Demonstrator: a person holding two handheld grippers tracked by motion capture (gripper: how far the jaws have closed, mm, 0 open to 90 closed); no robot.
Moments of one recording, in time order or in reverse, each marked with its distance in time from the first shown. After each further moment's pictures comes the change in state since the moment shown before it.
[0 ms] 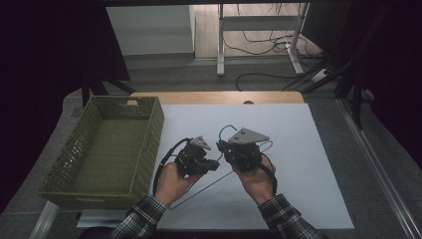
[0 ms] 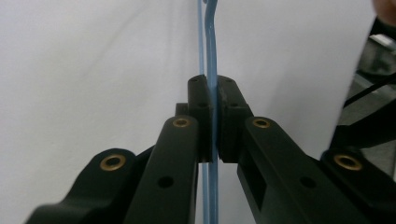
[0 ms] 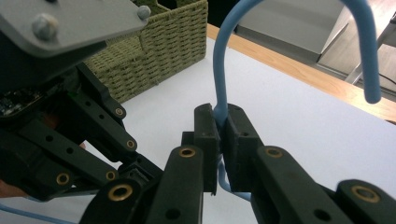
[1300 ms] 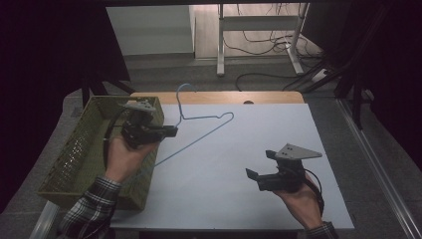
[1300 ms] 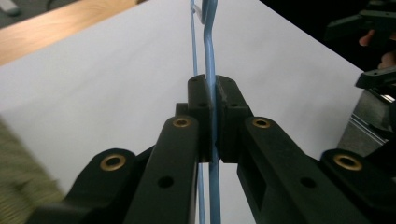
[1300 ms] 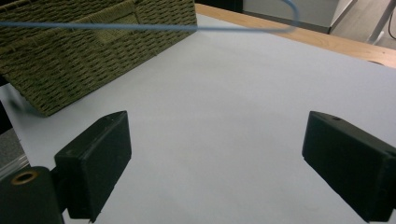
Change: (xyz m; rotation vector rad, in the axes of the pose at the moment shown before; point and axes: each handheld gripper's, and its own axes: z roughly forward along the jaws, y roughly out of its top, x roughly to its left) left arm 0.053 -0.001 -0.141 -0.173 0.120 -0.094; right arm -0.044 -0.056 -0.080 0.017 0.058 0.125
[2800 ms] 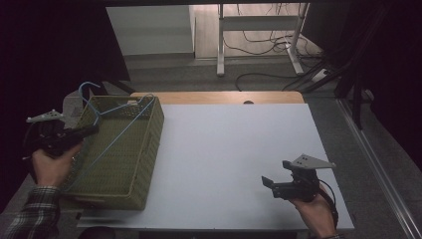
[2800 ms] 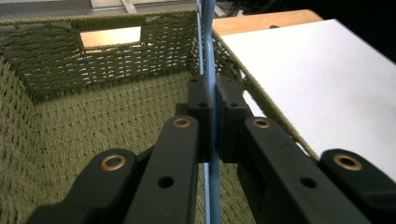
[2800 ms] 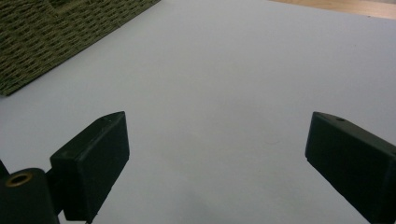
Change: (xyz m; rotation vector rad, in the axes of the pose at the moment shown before) left arm 0.130 -0.120 -0.101 -0.191 0.275 -0.219; right arm -0.025 -0.041 -0.016 0.056 -0.086 0.076
